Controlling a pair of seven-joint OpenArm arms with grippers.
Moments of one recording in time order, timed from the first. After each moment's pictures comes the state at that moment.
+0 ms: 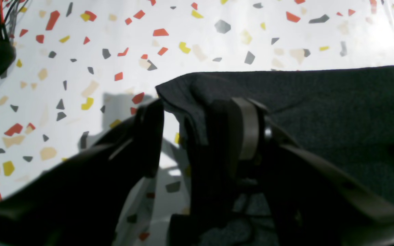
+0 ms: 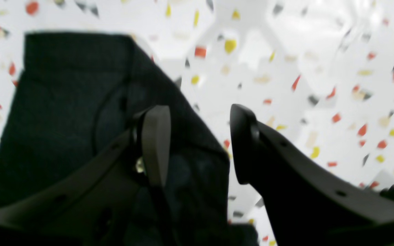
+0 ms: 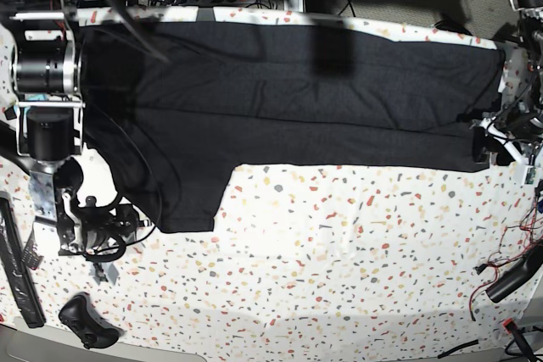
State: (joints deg) left arm -0.6 -22.7 -20.5 77.3 -19.7 -33.5 34.7; right arm 39.6 22.9 -6.2 46.6 17.0 22.0 -58.2
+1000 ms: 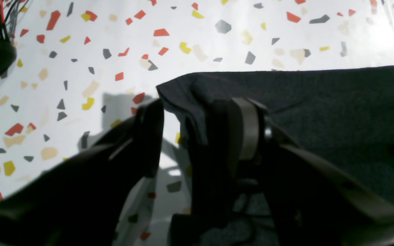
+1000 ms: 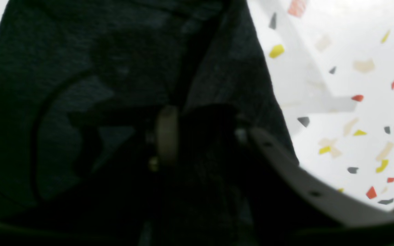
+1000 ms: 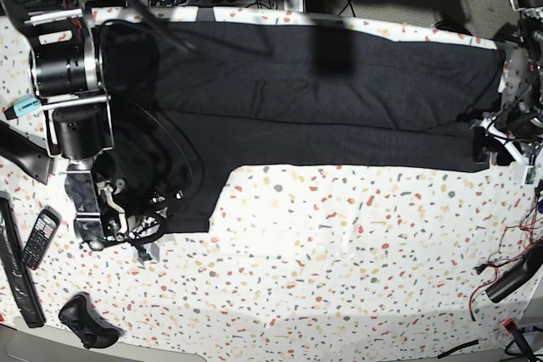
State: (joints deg) left arm -0.6 -22.7 -20.5 77.3 -19.7 -33.5 34.7; right arm 38.8 18.5 -12.7 42.4 11.2 19.9 -57.4
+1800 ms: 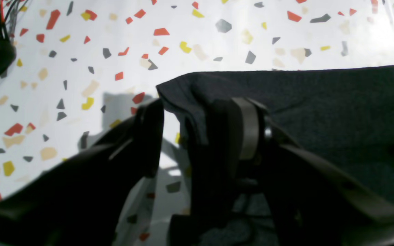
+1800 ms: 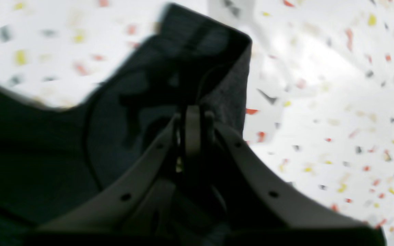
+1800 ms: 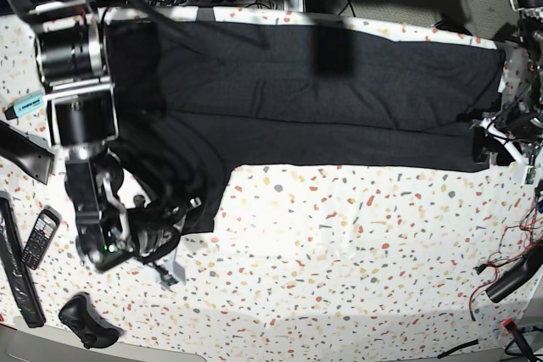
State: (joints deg) left arm -0.6 -22.7 -20.5 77.3 -19.6 -33.5 34.7; right arm 33.2 18.2 -12.9 68.4 17.7 25.7 -69.7
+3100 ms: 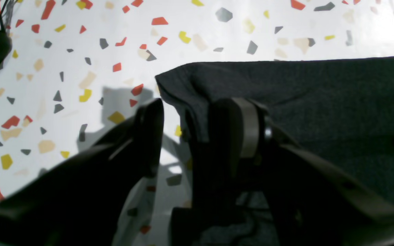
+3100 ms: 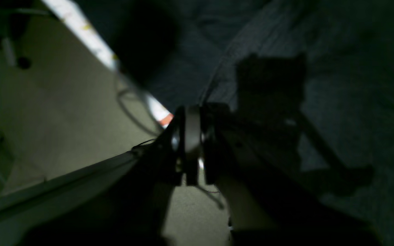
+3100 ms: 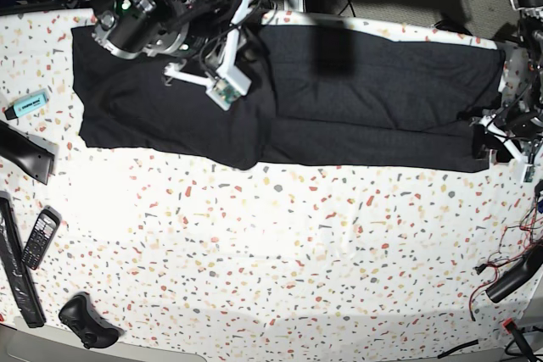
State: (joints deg) left arm -0.4 -22.8 -20.5 77.3 -19.6 -33.5 36.2; right arm -17.7 16.4 -12.6 124.4 28.4 25.0 -70.4
